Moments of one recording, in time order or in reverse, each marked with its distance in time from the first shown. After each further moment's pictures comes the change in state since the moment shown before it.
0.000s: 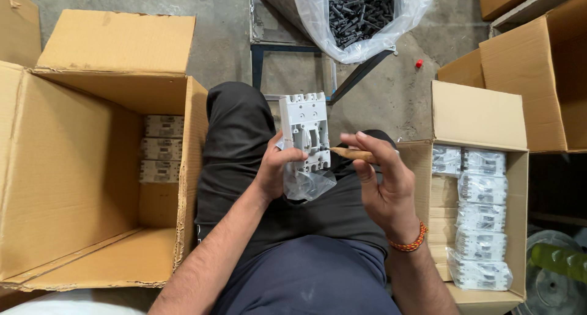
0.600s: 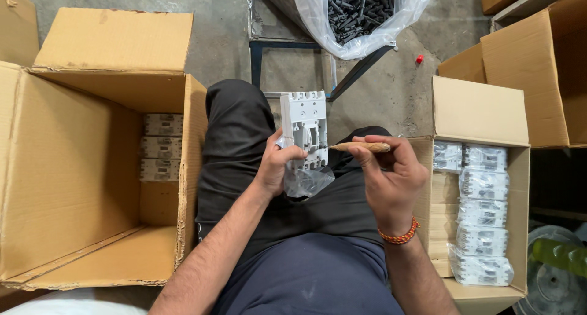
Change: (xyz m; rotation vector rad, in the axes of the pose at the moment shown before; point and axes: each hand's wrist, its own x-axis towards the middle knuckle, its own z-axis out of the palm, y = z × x) left_hand 0.004 -0.009 -0.005 -0.009 0.041 0.046; right_hand 0.000 0.000 0.014 0.066 0.290 0.242
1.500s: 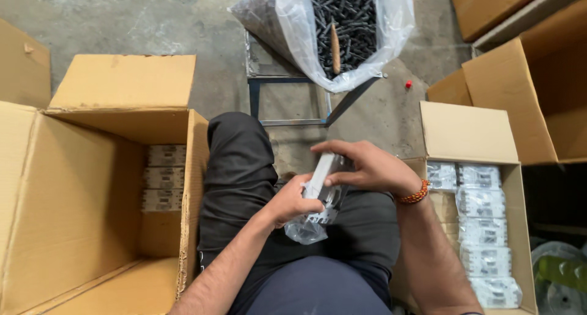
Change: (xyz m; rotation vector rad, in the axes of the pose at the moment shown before) left_hand -0.001 -0.018 0.001 0.499 -0.256 -0.203; right_hand 0.096 0.018 -0.011 -0.191 -1.009 -0.039
